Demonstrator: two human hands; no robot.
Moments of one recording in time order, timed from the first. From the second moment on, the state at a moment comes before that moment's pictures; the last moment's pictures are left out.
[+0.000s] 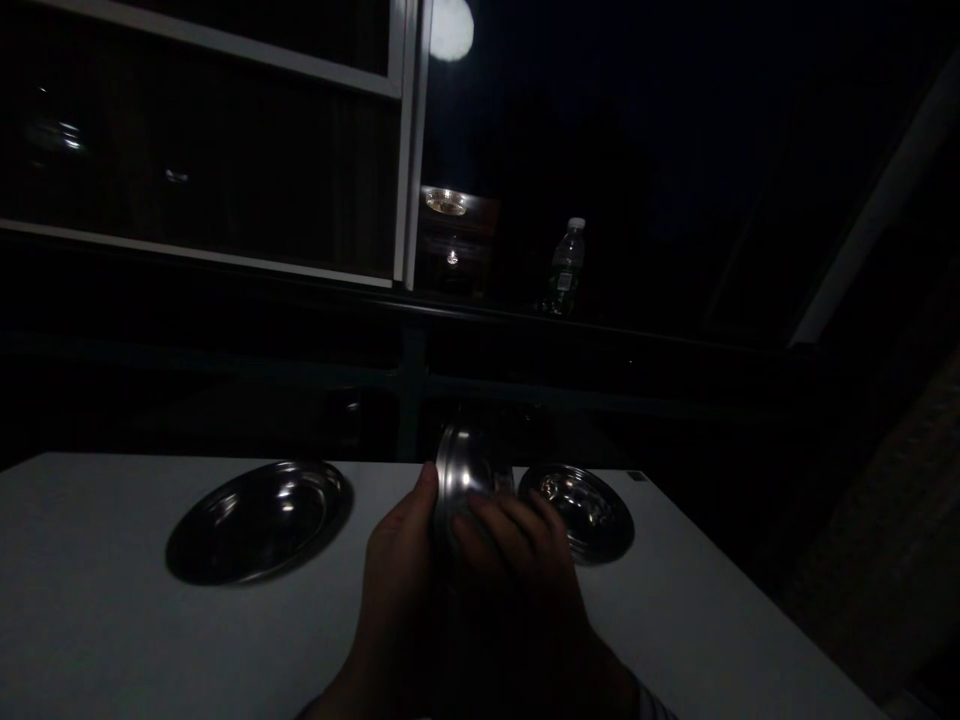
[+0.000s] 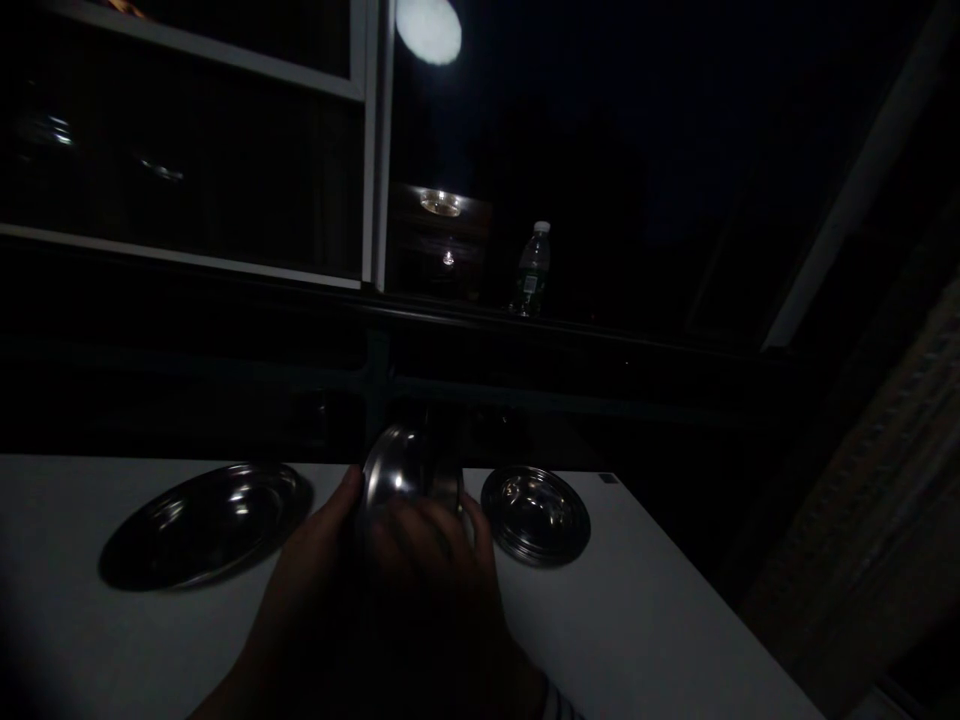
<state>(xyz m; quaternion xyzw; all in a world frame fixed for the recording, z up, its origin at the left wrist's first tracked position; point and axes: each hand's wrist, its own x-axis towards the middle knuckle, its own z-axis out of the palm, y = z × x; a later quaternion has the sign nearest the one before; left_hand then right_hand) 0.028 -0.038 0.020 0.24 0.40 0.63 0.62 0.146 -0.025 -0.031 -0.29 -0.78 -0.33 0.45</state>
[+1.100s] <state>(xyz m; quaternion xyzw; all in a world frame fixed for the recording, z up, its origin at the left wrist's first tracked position) 0.031 -0.039 0.021 0.25 0.44 0.59 0.62 0.144 -0.027 -0.035 -0.27 -0.78 -0.35 0.44</state>
